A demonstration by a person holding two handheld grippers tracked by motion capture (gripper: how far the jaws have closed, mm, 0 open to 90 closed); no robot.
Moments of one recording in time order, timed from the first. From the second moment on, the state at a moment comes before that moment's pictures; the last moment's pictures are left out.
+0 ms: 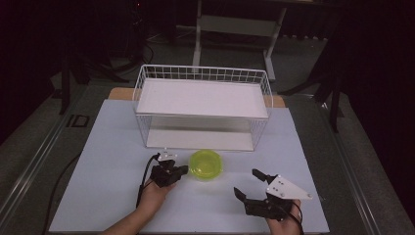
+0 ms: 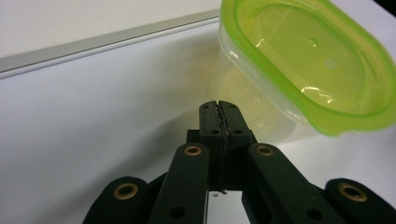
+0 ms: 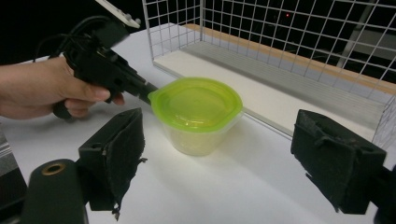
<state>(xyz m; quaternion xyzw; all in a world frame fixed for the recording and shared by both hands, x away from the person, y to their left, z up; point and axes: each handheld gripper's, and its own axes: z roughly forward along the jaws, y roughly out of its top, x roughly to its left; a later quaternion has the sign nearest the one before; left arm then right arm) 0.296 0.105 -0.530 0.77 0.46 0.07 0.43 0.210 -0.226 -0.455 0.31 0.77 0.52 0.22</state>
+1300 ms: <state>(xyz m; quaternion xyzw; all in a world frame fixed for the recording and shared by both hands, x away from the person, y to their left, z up) 0.251 0.142 -0.455 0.73 0.34 0.09 0.58 0.229 -0.208 -0.433 0.31 0.78 0.51 0.17</state>
